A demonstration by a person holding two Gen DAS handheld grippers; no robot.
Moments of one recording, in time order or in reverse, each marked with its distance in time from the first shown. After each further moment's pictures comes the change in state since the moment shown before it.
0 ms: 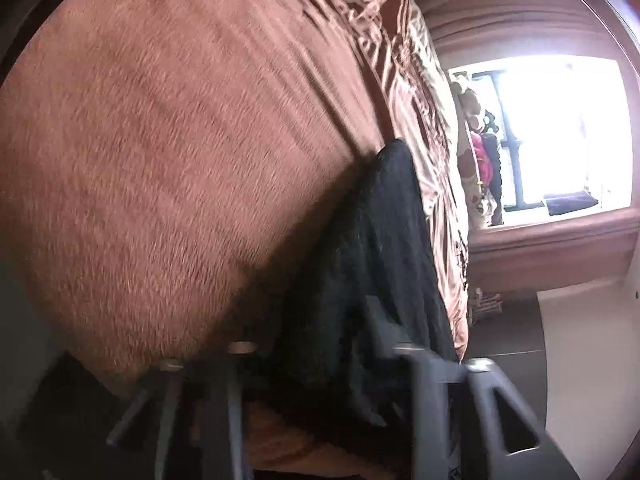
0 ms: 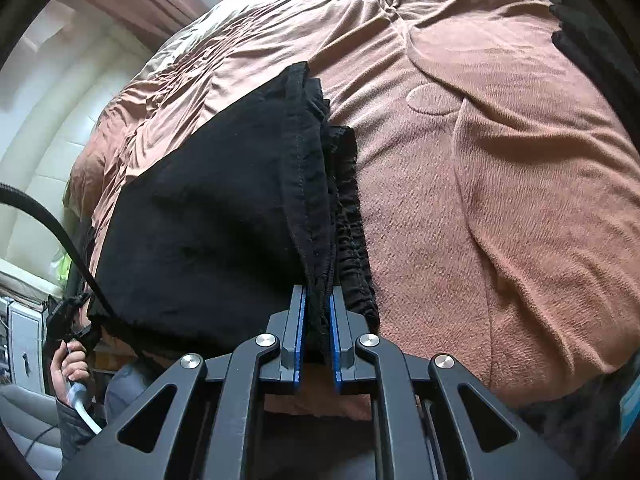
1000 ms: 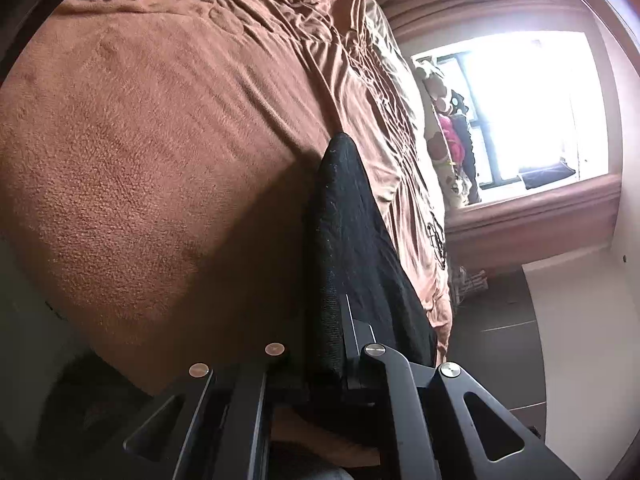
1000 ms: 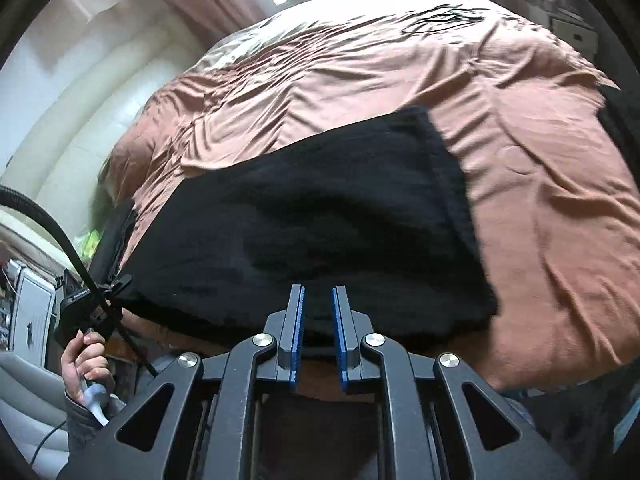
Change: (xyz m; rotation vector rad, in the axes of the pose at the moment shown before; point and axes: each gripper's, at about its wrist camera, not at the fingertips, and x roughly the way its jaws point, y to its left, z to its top) left arm -0.027 -0.029 0.001 0.113 0.013 -0.060; right arm -0.030 0.109 -0.018 -0.166 -0.067 0.046
